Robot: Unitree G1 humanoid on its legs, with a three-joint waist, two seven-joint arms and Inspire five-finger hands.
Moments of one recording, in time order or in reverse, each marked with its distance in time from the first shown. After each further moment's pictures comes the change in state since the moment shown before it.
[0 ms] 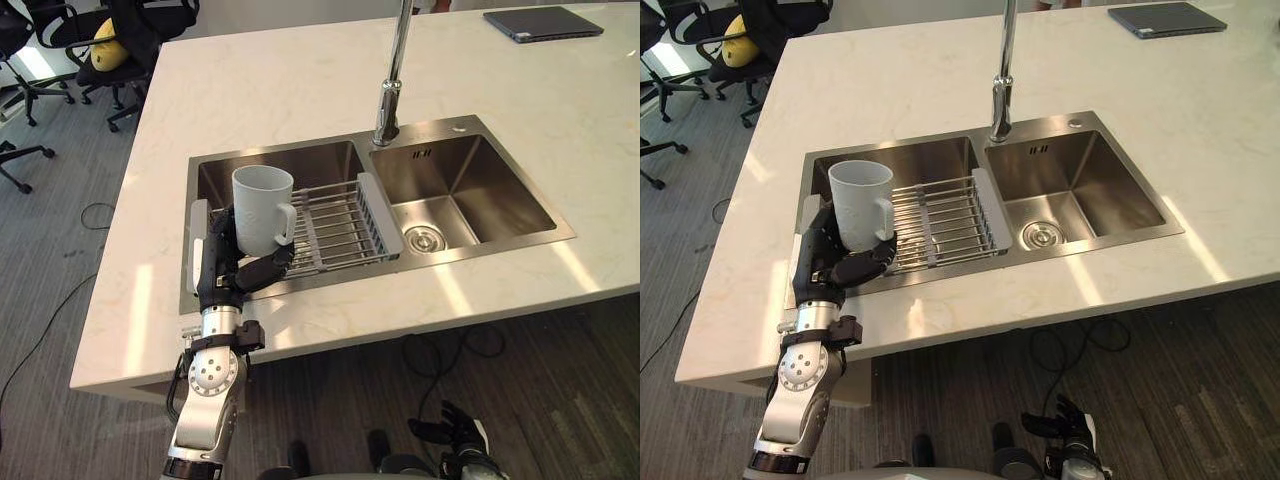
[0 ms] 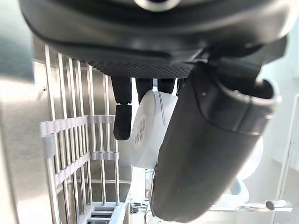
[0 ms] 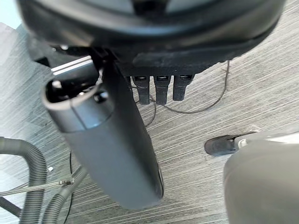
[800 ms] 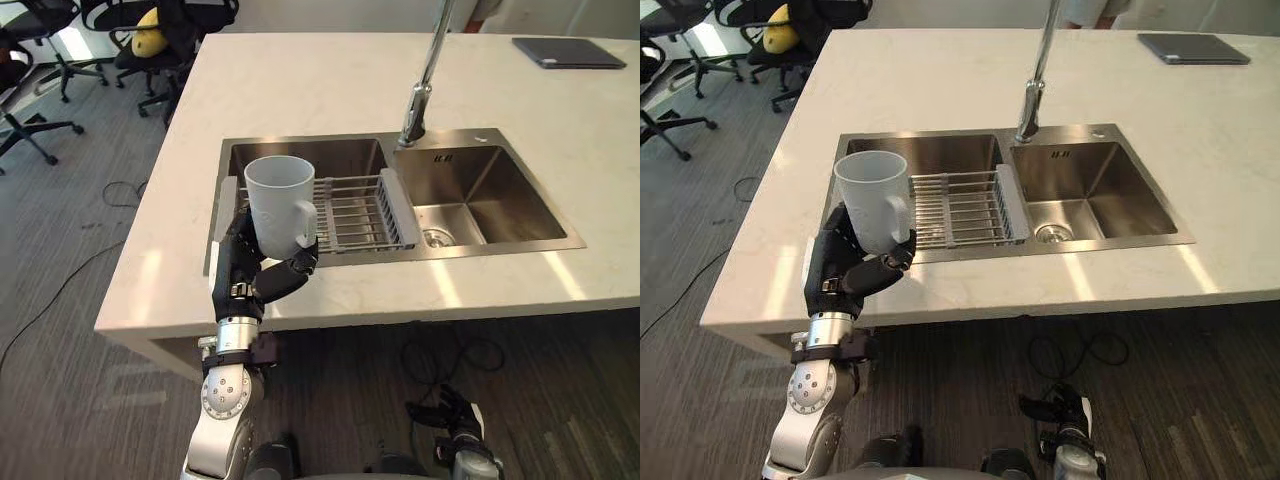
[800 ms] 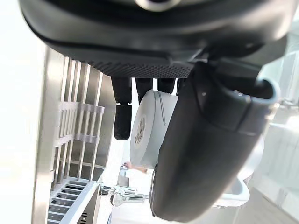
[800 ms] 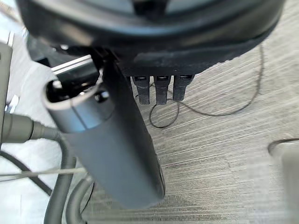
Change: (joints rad) left arm 0.056 -0.054 -0.130 -0.152 -0.018 -0.030 -0.012; right arm -0.046 0.012 0.026 -0.098 0.010 -0.013 -0.049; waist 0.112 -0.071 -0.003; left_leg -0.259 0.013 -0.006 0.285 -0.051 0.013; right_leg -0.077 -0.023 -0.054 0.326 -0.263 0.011
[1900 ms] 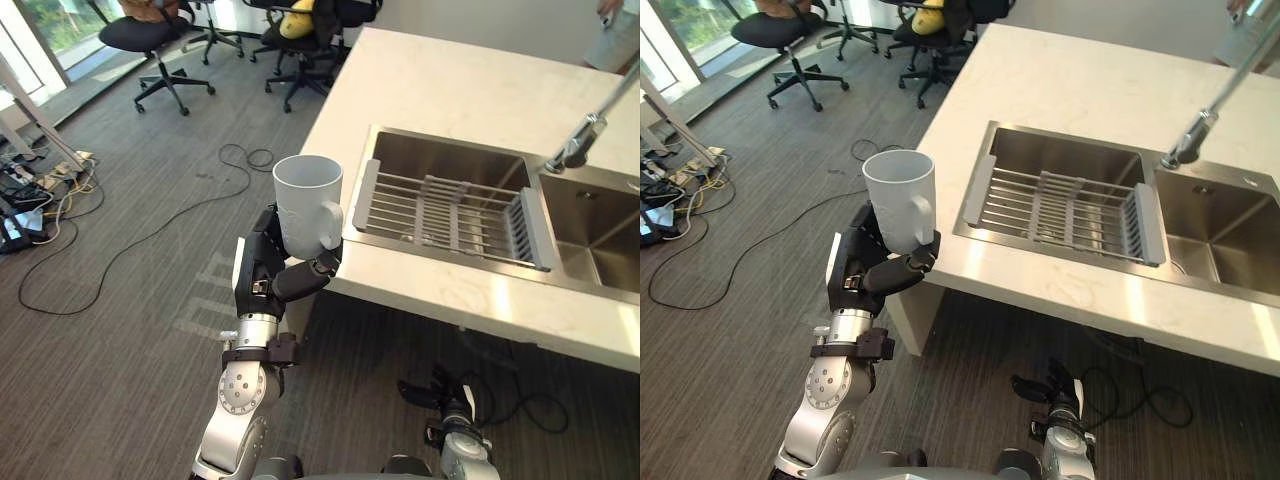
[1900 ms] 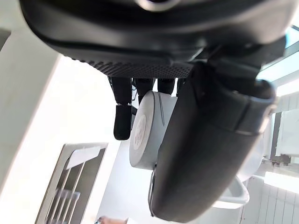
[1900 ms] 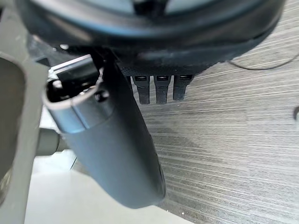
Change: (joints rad) left arm -0.040 0.031 -0.079 0.058 -0.052 -0.012 0.017; right arm 0.002 0.035 0.034 -0.012 0.027 -0.005 -0.025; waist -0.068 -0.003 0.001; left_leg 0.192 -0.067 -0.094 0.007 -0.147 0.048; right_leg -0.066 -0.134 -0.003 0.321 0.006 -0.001
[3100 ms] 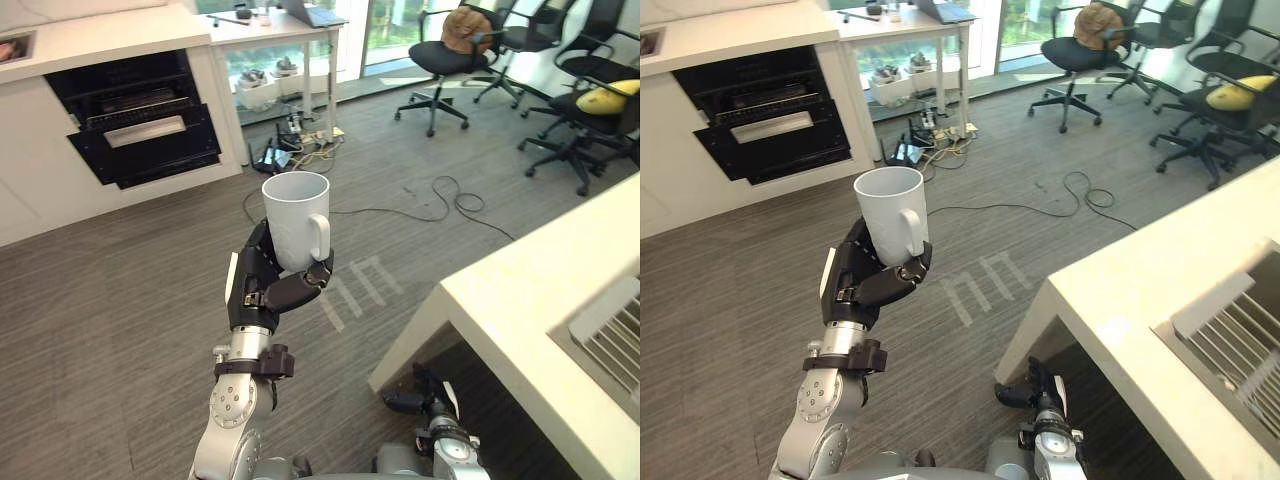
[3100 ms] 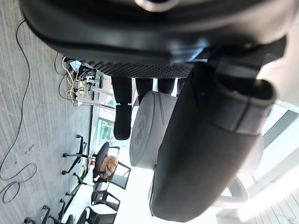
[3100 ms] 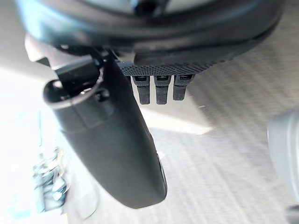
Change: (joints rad) left arm 0.080 -0.021 0.026 -0.017 -0.039 0.011 -0.064; right arm 0.060 0.001 0.103 -0.169 -0.078 0.032 0.032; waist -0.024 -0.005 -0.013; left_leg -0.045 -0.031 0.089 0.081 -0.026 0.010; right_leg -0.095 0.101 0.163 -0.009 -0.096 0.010
